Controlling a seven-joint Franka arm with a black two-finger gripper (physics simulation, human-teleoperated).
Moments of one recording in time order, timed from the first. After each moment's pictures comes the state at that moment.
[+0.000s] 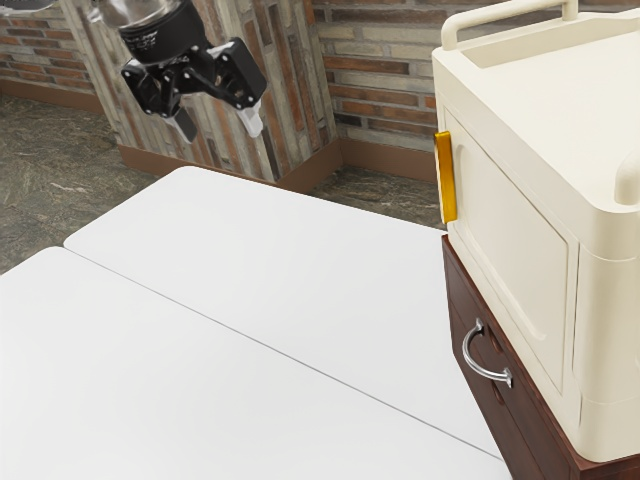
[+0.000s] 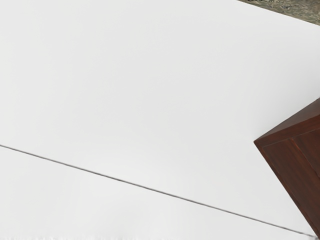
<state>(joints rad) -0.03 0.09 0.07 -1.05 -0.04 1.37 -0.27</state>
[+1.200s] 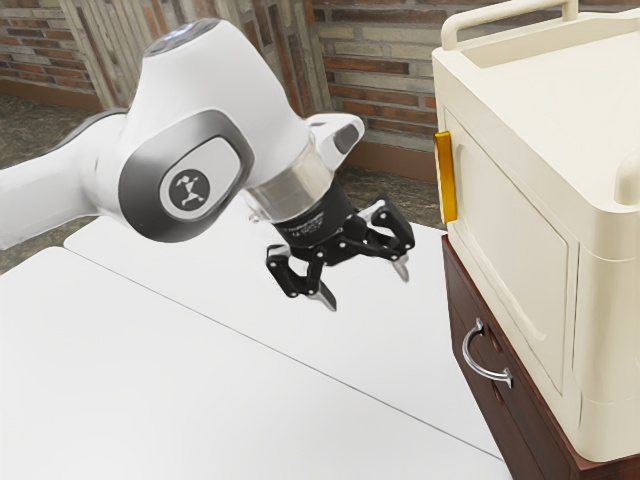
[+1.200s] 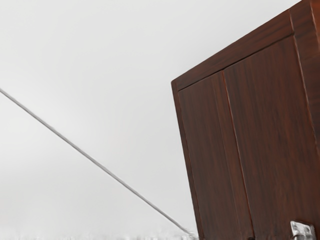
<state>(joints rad) -0.29 -0.14 0.07 -1.82 -0.13 1.99 -0.85</state>
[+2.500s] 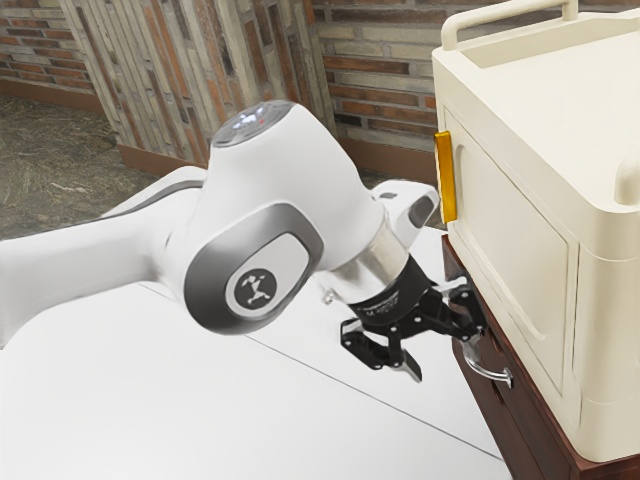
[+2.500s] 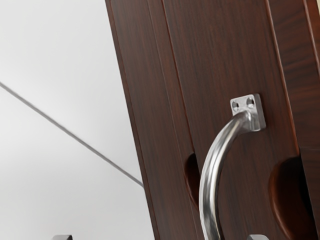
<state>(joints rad) -0.44 -0.10 0.07 -1.94 -0.16 2.20 -0.94</state>
